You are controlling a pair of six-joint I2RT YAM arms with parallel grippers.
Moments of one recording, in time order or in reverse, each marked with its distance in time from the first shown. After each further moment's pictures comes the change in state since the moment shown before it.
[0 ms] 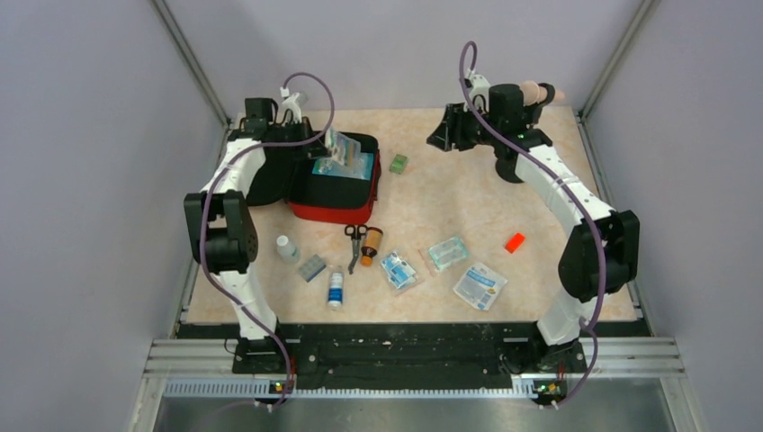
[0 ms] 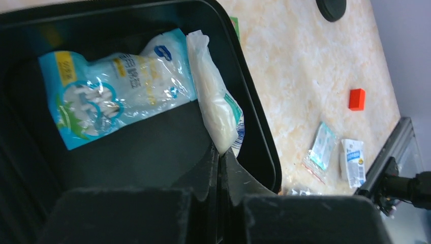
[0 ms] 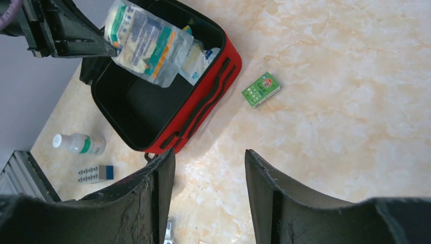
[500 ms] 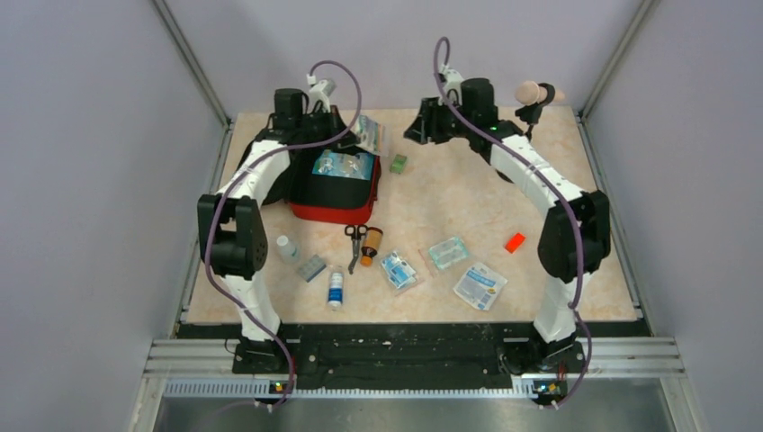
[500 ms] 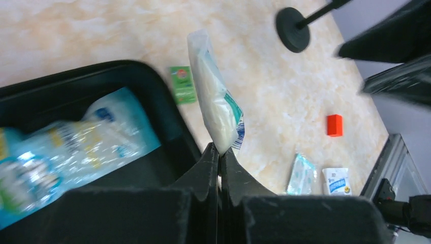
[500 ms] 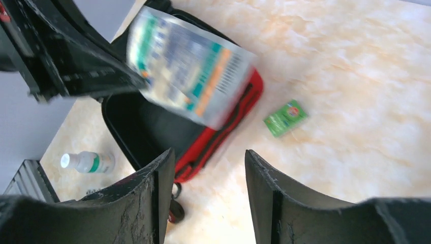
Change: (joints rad) left arm -0.200 -0.027 -0.025 0.239 -0.074 -0.185; right arm 0.111 0.204 0.189 0.049 0.037 0.053
